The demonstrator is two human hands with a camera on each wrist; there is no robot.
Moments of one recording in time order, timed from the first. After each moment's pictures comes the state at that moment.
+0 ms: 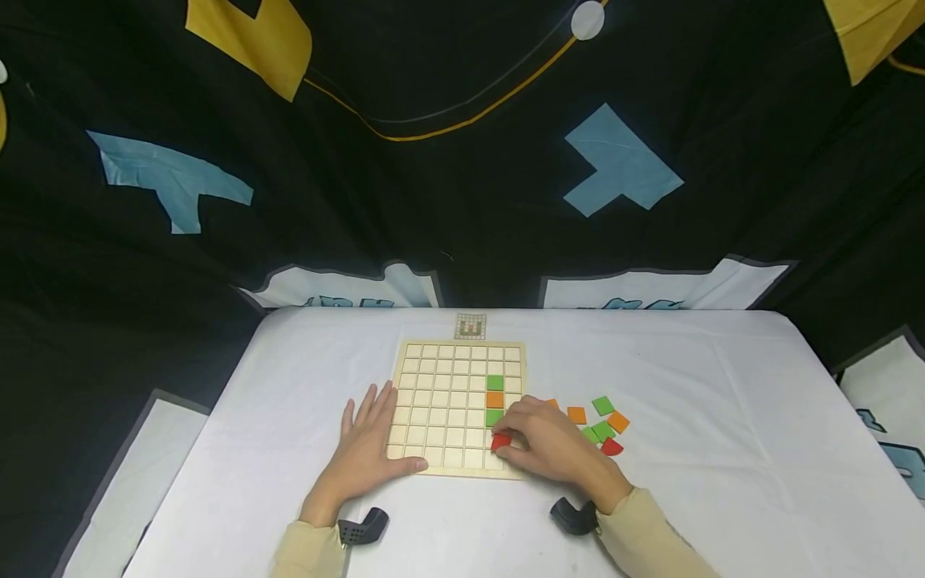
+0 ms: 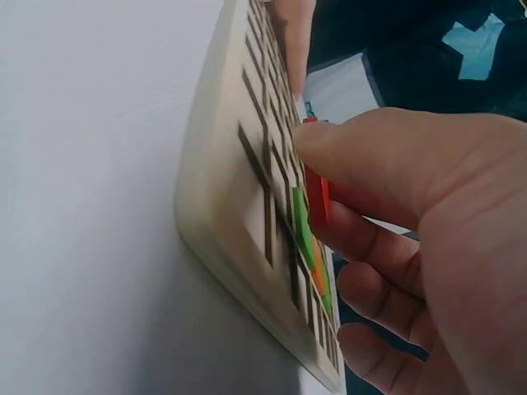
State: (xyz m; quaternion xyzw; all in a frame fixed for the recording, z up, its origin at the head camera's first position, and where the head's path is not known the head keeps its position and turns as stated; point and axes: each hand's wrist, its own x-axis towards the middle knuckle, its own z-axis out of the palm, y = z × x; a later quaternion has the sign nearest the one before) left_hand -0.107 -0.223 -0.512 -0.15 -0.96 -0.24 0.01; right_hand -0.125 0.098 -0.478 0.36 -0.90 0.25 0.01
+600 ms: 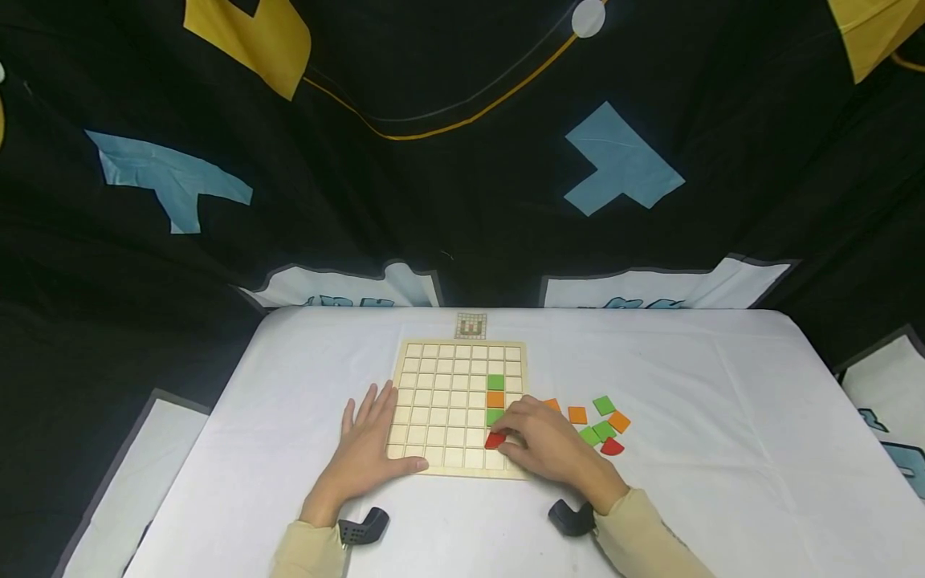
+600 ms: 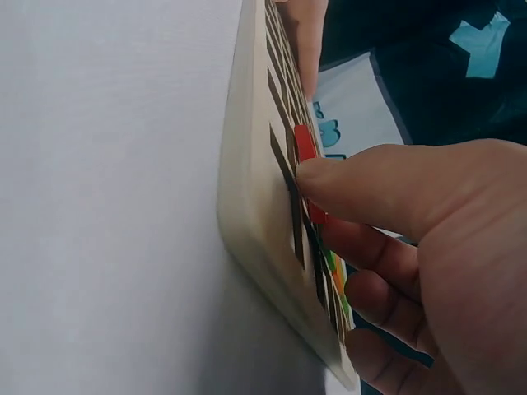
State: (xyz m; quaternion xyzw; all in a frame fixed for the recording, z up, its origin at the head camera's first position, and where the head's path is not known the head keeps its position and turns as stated) left_hand -0.107 -0.223 -0.514 -0.15 -0.96 -0.24 0.01; right_hand -0.127 0.094 -0.489 0.34 -0.91 0.25 0.00
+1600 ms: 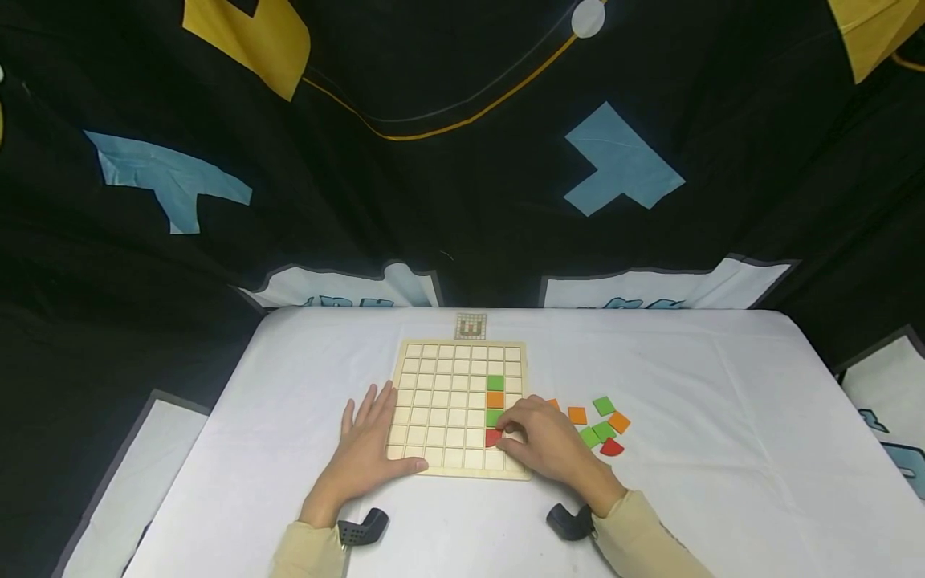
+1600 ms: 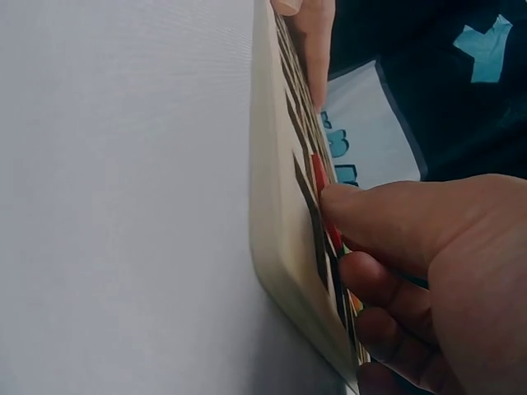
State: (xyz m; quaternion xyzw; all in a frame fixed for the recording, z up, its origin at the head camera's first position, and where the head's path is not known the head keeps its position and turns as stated) left_hand -0.107 -0.223 -0.513 -0.14 -0.96 -0.24 0.00; right_hand -0.126 0.092 -0.495 0.27 -0.92 0.29 0.03
